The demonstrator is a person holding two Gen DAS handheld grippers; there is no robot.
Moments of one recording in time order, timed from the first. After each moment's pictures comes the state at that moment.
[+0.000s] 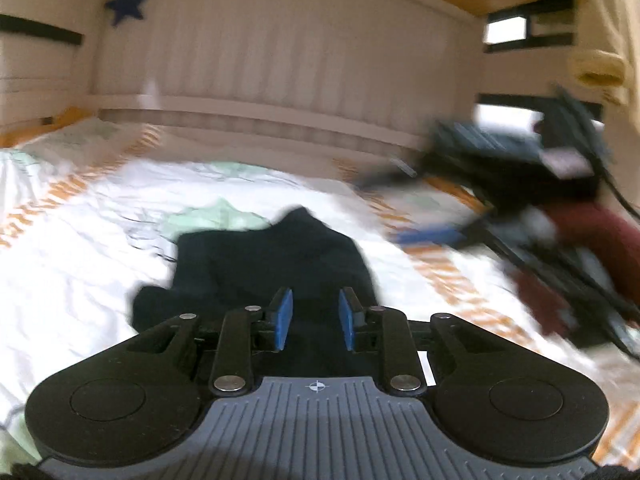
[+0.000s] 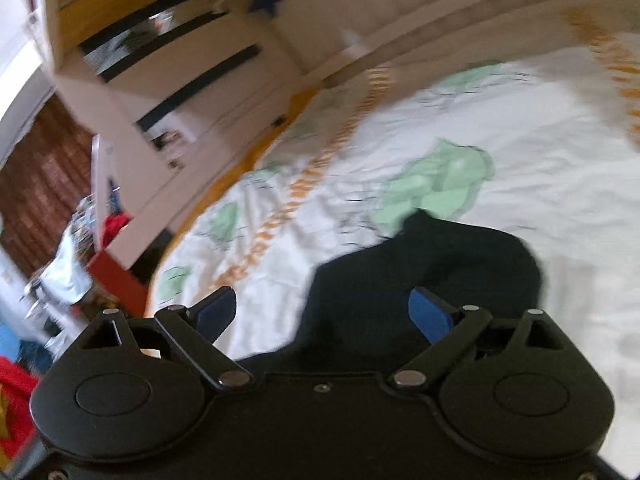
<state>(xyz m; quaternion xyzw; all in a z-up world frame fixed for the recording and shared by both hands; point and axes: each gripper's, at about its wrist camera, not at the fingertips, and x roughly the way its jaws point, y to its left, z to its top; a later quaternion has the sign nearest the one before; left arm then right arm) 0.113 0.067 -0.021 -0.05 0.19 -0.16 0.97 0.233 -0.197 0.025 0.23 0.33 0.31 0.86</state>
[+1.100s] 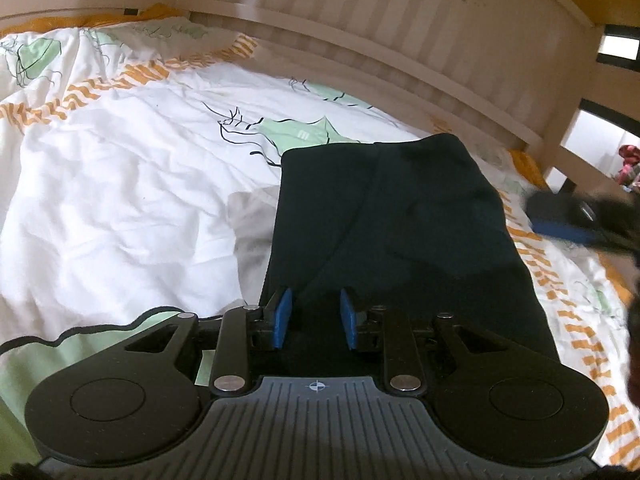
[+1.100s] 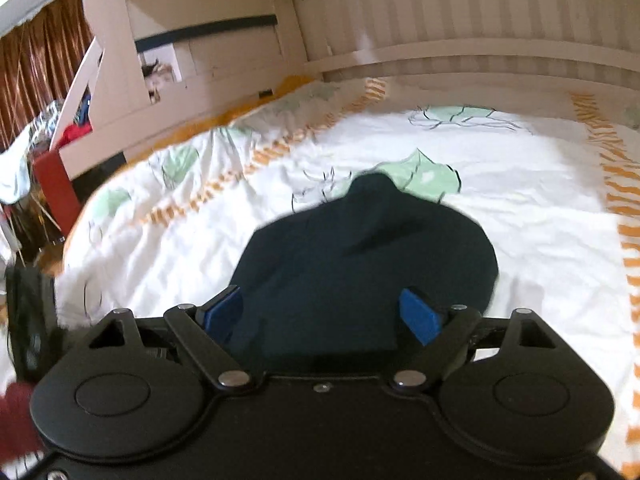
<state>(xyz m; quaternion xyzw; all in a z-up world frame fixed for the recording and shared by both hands) 0.168 0.135 -0.081 -0.15 0.30 -0.08 0.94 0.213 -0.151 -0.004 0.07 0.27 0.30 0.91</state>
